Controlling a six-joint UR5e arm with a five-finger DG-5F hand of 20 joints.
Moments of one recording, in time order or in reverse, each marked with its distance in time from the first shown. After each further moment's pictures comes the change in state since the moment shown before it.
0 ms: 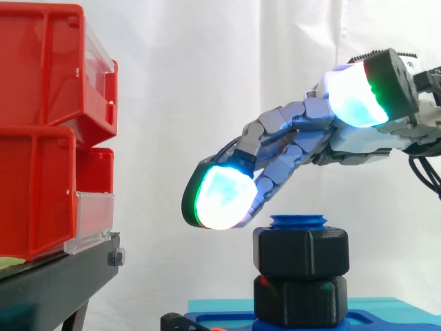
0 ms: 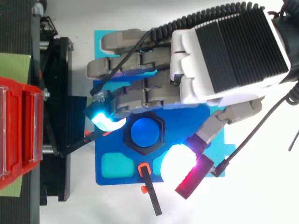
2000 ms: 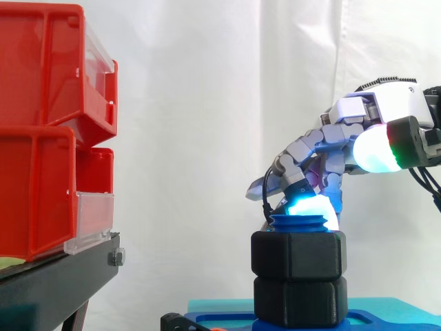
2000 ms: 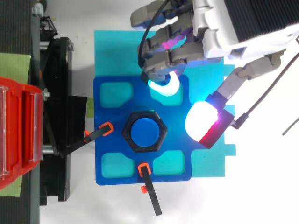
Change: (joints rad) arm -0.092 0.001 0.002 -0.040 -0.110 -0.040
